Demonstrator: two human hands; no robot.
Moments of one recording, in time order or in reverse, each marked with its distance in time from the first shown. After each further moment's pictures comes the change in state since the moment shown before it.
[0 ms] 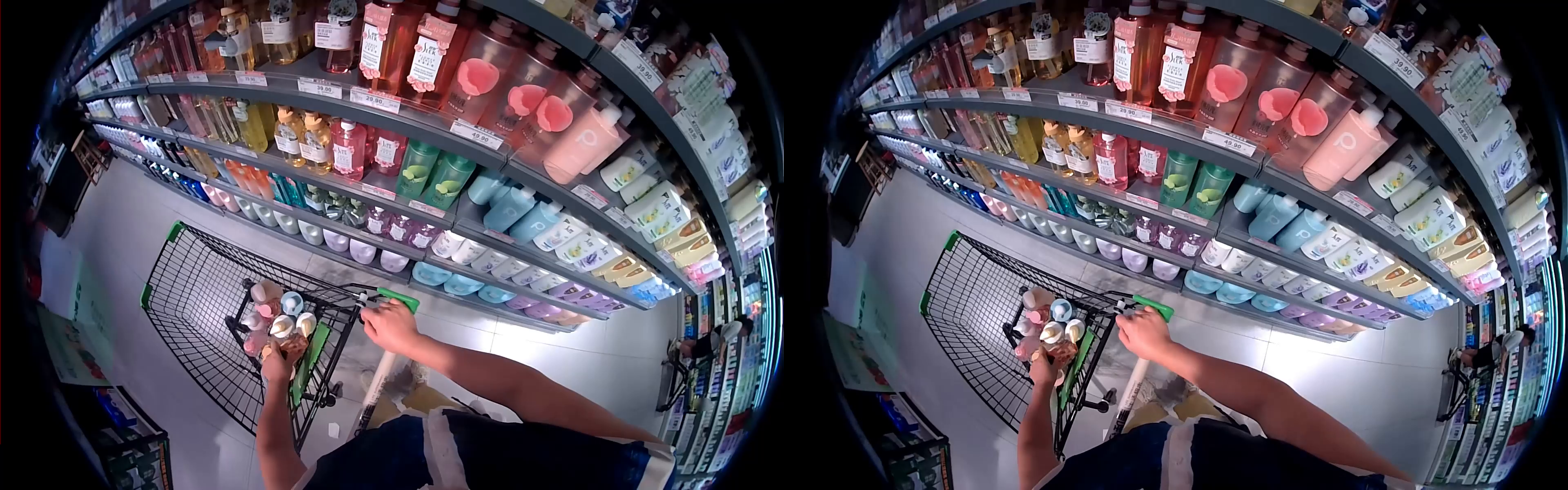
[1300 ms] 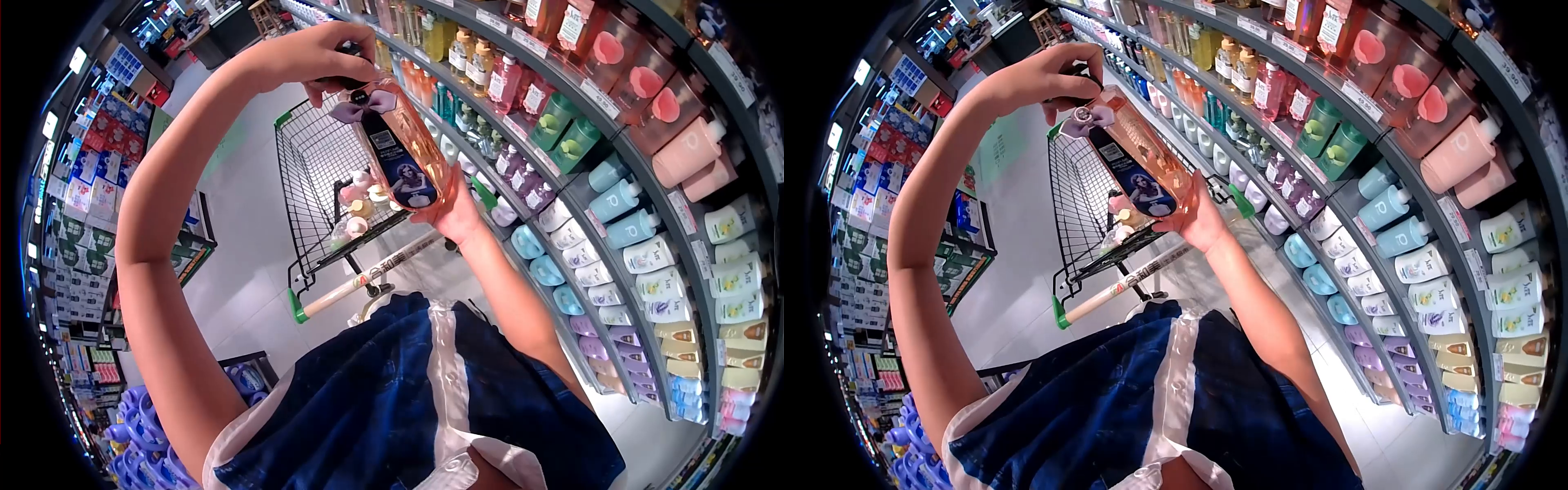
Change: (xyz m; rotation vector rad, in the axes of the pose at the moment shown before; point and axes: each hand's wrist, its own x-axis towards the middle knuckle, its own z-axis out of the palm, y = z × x) left_hand -0.198 0.291 -0.454 -0.106 -0.031 0.442; right_hand -0.016 -0.045 -0.075 2.269 -0.773 -0.036
